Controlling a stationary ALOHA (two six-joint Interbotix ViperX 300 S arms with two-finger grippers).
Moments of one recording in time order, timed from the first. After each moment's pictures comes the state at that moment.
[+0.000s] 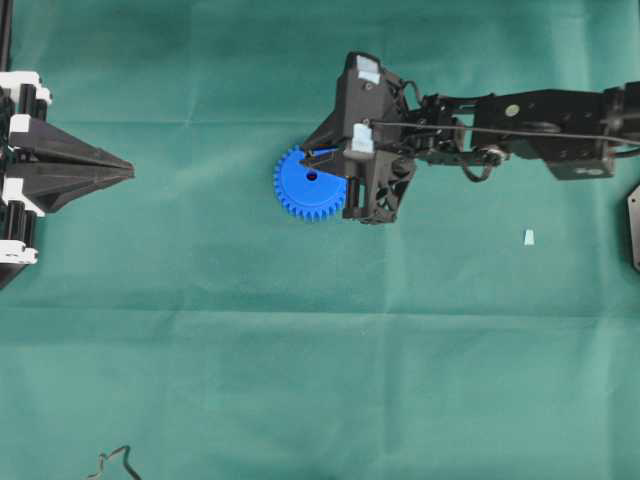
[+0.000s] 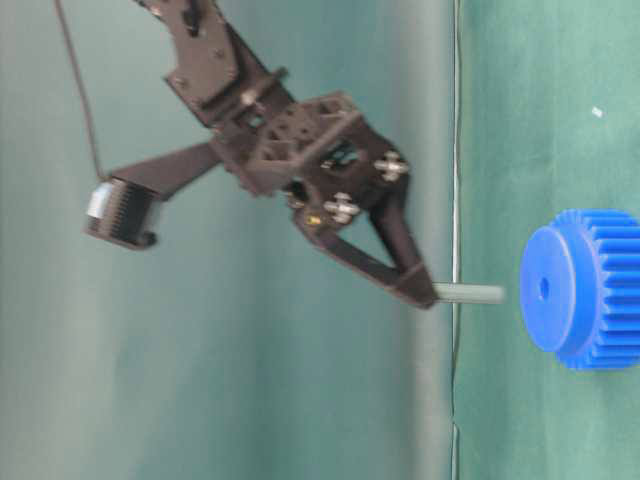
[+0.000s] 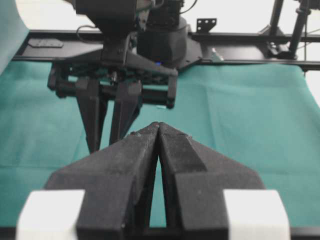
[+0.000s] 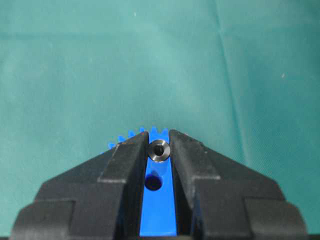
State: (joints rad) left arm 0.00 -0.97 1.16 0.01 -0.22 -0.01; right arm -0.15 0.09 0.51 0.09 0.04 0.01
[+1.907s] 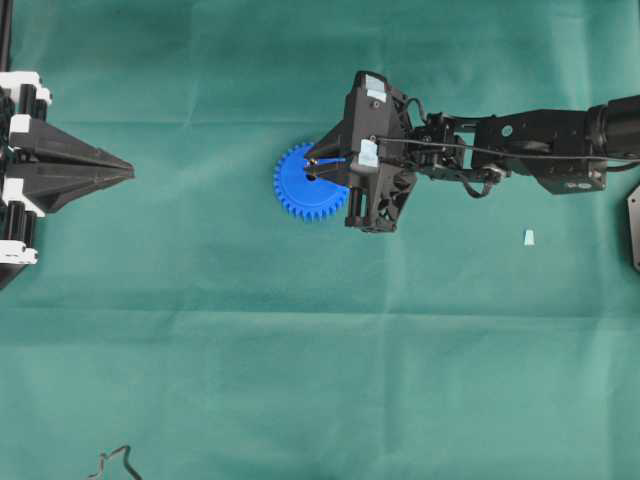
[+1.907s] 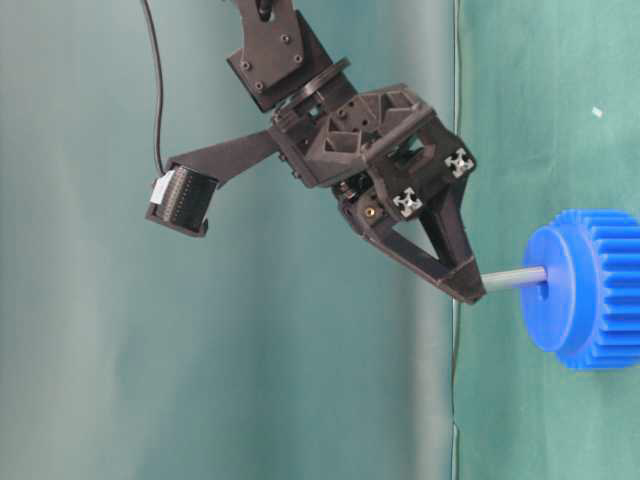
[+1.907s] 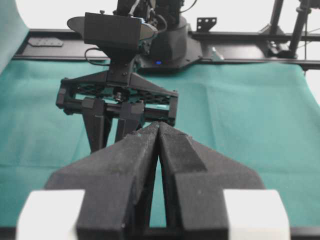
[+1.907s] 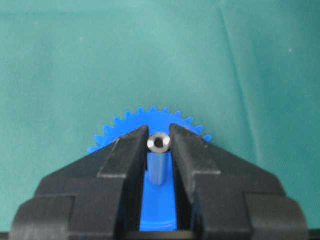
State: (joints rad) left arm 0.00 -0.97 1.16 0.01 -0.22 -0.01; right arm -0.13 0.13 0.60 0.11 -0.17 0.02
